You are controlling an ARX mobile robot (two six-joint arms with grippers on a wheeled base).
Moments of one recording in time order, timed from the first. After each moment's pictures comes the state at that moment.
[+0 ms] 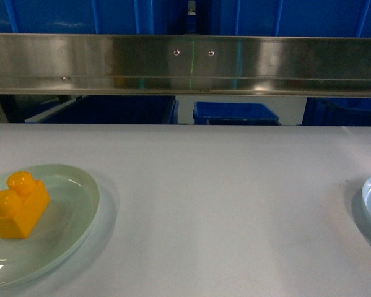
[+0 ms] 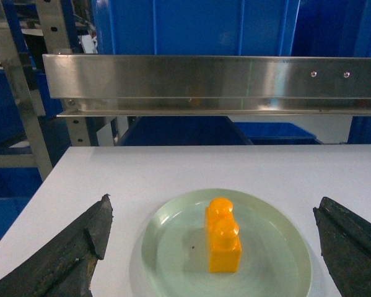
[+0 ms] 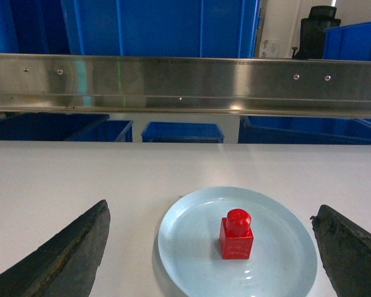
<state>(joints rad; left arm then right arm) 0.00 0.01 0.01 -0.01 0.00 0.00 0.00 0.01 0.01 0.00 0.00 0.00</state>
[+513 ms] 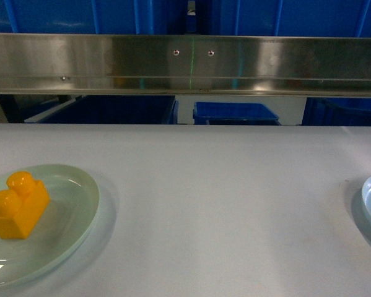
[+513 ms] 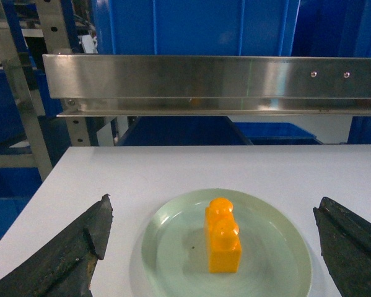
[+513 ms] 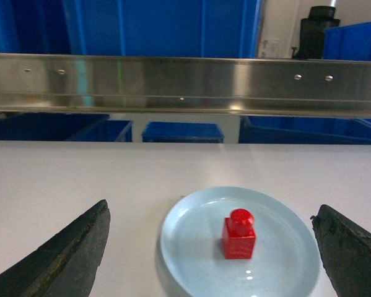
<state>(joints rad) 0.00 0.01 0.01 0.00 0.00 0.00 0.05 0.00 0.01 0.00 0.05 0.00</state>
